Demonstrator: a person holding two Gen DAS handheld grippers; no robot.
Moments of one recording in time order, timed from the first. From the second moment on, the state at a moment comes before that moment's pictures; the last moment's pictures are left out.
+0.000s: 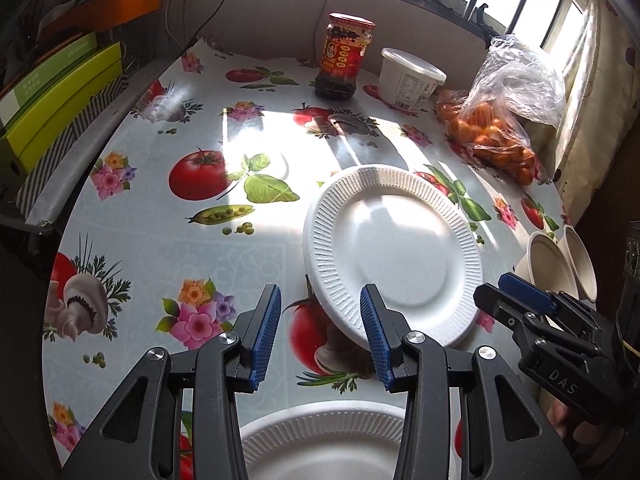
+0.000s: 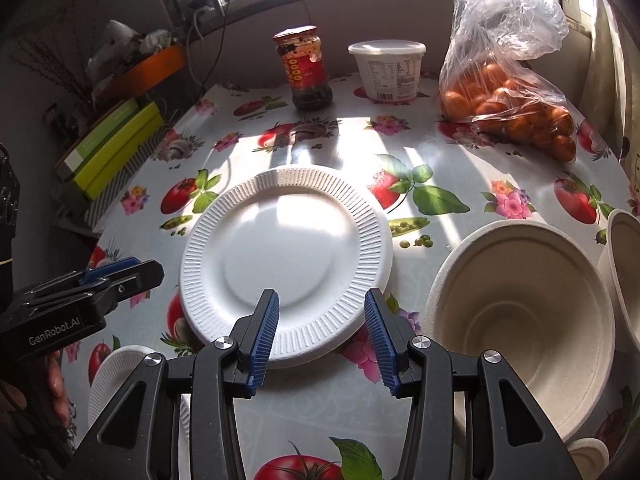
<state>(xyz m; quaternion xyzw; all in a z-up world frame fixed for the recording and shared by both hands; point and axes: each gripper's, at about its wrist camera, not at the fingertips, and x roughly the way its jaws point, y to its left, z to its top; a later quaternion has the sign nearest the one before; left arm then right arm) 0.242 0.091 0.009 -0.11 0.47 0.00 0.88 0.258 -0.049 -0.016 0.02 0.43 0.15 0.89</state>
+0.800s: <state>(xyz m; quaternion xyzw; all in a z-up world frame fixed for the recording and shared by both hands) 0.260 0.099 -0.008 -0.12 0.49 0.00 0.86 0.303 -0.058 -0.020 0.05 0.45 0.14 0.88</state>
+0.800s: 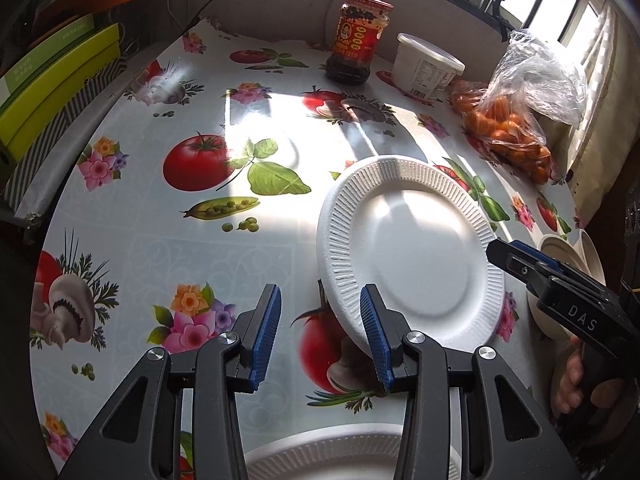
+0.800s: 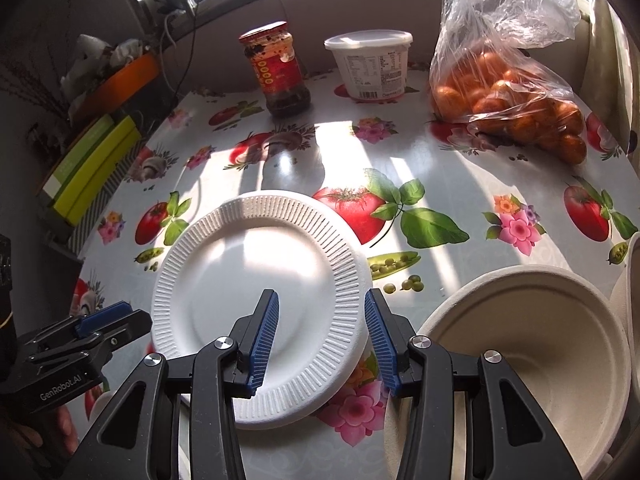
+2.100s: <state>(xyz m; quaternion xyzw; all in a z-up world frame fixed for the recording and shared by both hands) 0.260 0.095 -0.012 -0.11 0.50 -0.01 0.86 0.291 -0.072 -0.034 0.09 0.47 0.15 0.86</state>
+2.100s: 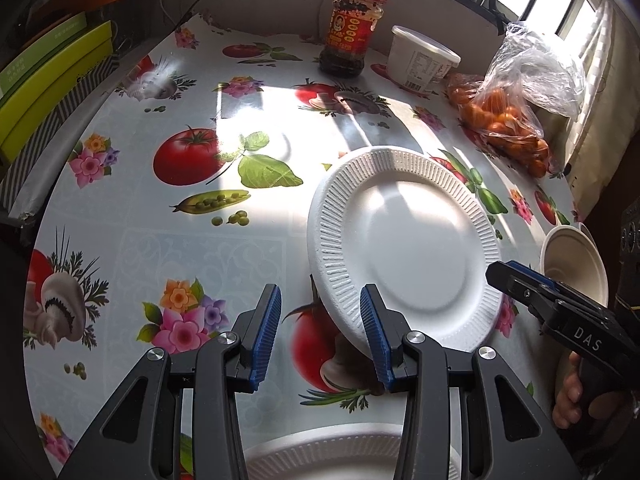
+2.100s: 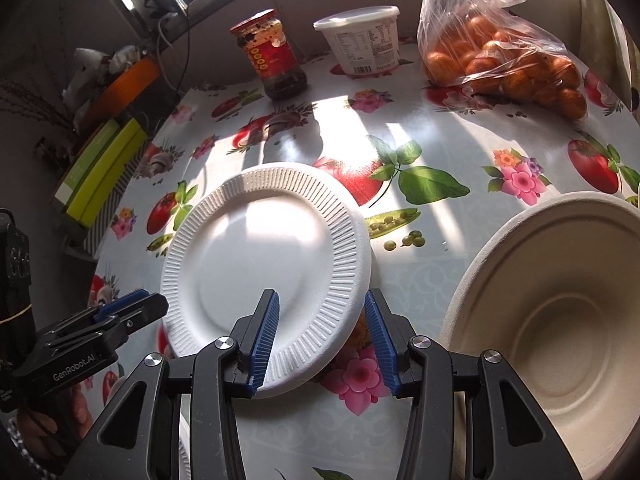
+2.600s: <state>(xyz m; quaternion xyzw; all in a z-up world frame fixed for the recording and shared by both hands) 0.260 0.093 -0.014 -0.11 0.49 -0.01 0.86 0.289 -0.075 -0.035 0.10 0.47 0.15 0.86</state>
